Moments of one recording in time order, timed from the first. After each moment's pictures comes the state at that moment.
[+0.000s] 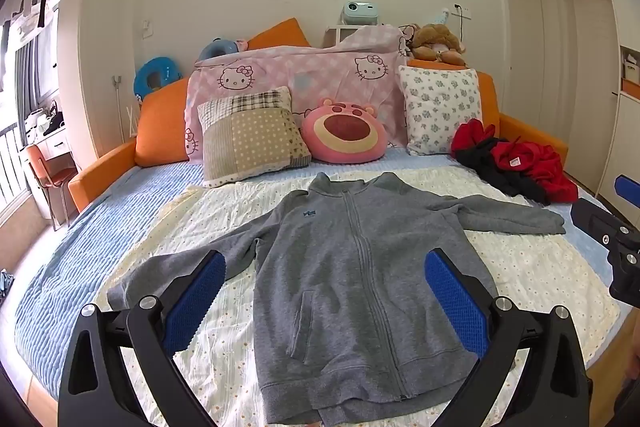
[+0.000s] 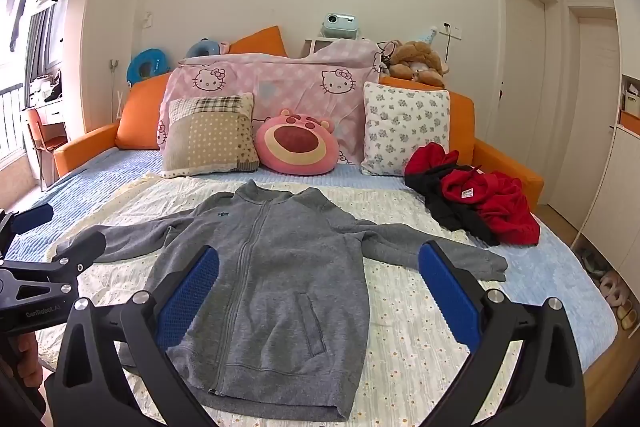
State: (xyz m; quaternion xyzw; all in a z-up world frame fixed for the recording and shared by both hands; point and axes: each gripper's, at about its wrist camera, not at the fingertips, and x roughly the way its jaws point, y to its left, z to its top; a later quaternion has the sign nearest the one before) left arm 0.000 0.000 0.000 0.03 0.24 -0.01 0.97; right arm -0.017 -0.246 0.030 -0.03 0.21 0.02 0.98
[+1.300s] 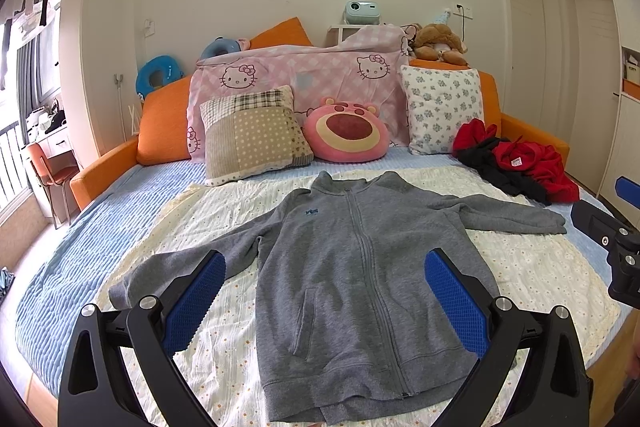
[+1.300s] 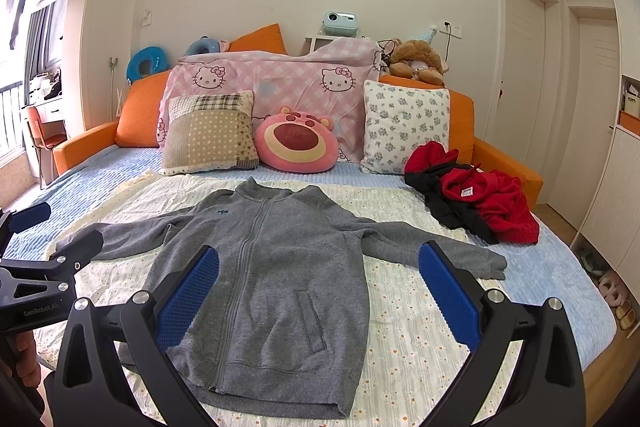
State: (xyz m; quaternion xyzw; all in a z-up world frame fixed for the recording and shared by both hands) left arm 0.001 0.000 0.000 0.03 0.24 -0.01 0.97; right arm -0.015 -0.246 0.033 -0.02 0.21 0.02 0.98
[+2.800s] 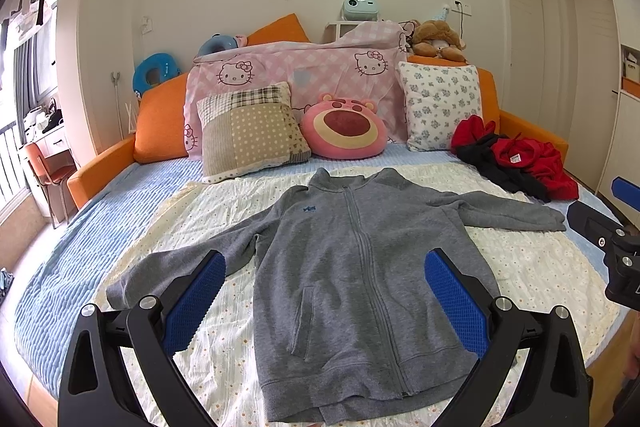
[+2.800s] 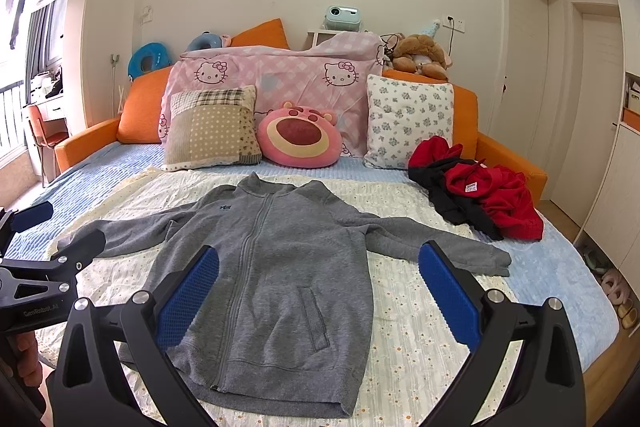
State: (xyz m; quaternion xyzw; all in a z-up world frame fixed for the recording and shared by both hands) left arm 0.001 0.001 -0.006 0.03 0.25 -0.01 0.97; right arm -0.011 -0.247 0.024 -0.02 0.22 0.03 0.97
